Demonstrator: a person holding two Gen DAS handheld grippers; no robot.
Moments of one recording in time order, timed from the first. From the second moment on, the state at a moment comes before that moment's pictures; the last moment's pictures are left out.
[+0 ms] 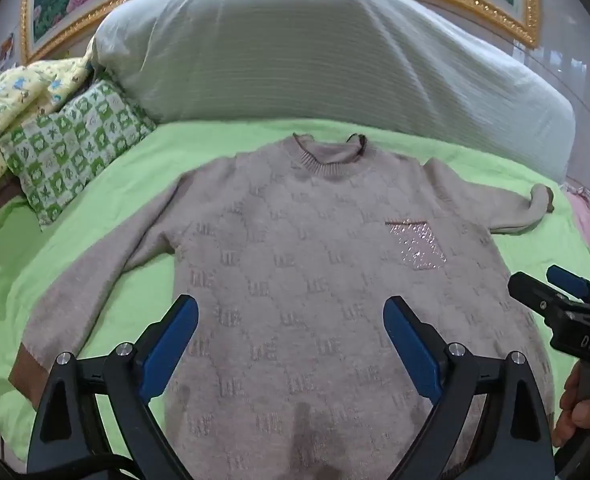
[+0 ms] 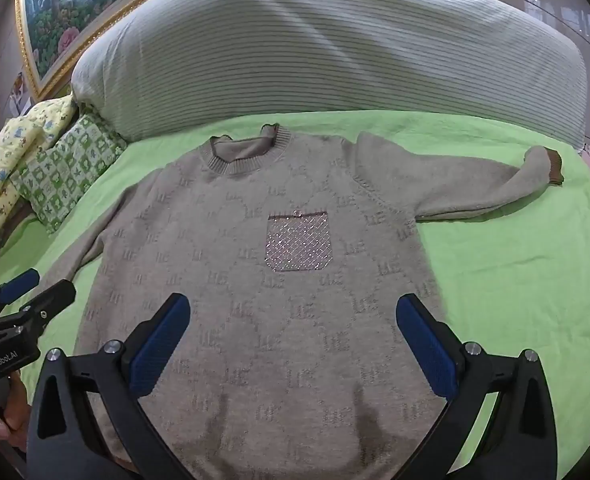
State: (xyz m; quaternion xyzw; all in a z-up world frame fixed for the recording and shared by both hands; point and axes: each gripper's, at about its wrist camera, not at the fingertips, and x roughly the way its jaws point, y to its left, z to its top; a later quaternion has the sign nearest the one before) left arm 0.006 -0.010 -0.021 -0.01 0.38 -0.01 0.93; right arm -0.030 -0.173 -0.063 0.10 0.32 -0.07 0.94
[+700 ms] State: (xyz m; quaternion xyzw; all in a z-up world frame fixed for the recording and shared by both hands) left arm -0.022 -0.009 -0.011 0.00 0.36 -0.01 0.93; right arm -0.058 -0.161 -0.050 0.07 0.34 -0.01 0.94
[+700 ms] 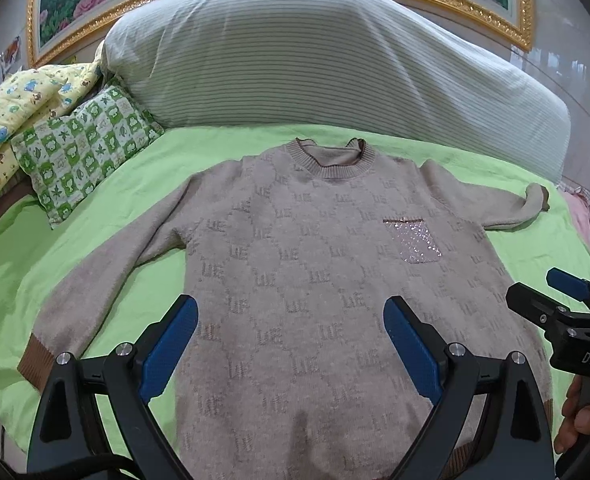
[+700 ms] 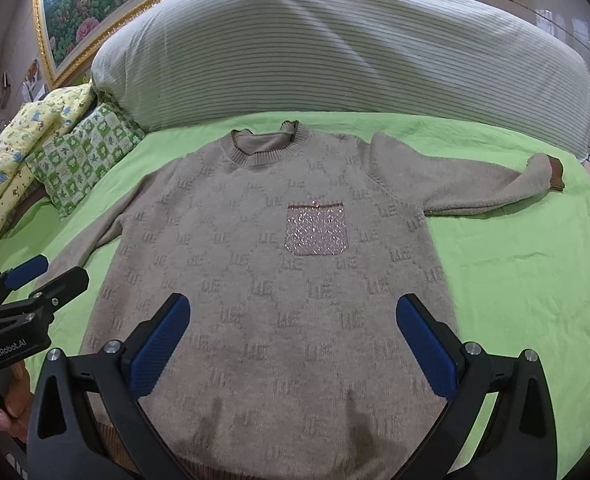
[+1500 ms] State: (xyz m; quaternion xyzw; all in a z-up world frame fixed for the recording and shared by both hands) left arm -0.029 -0.009 -0.023 0.04 0.40 -0.01 0.91; right arm -0.059 -0.155 -0.053 0.07 0.37 -0.01 0.93
